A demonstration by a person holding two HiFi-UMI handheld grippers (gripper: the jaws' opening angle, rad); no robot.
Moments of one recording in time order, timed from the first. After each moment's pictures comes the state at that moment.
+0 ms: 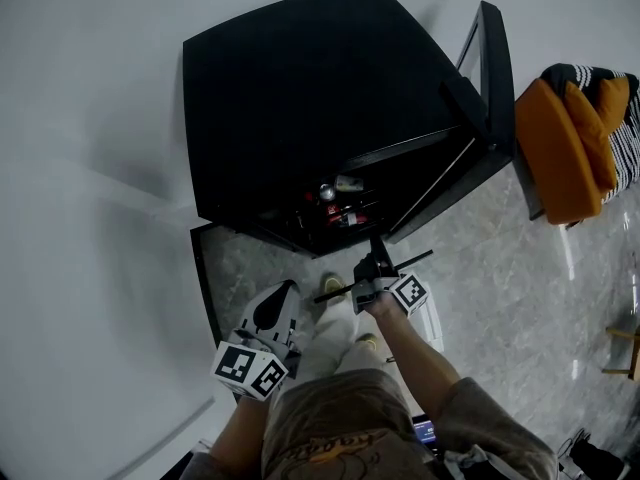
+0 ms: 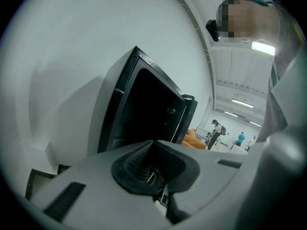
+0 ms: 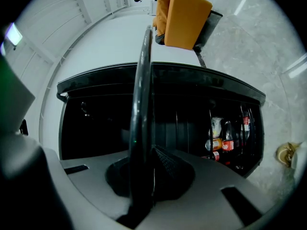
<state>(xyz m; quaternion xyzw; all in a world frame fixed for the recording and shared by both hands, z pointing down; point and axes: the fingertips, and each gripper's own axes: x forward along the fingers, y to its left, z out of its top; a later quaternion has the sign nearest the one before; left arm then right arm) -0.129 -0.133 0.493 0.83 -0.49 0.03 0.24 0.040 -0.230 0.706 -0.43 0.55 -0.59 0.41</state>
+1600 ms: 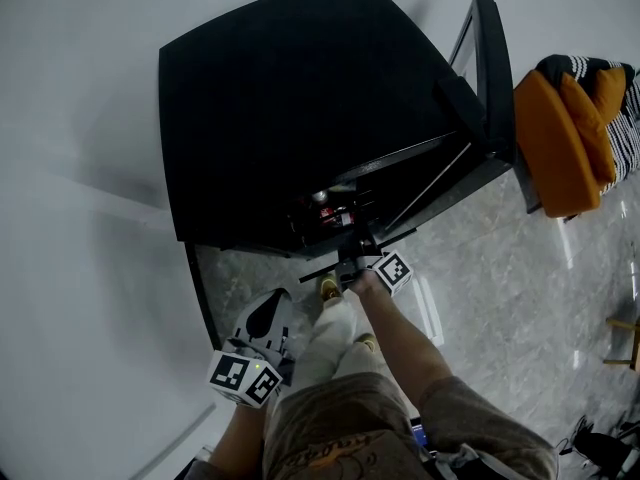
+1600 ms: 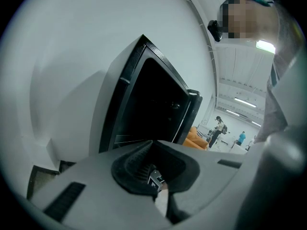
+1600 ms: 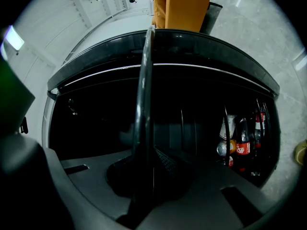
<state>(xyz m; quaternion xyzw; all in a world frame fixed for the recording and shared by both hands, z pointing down) -0.133 -0.142 0.513 0.83 -0.50 0.05 0.27 0.019 -0.297 0.717 -0.41 0.57 -0.57 0.44</state>
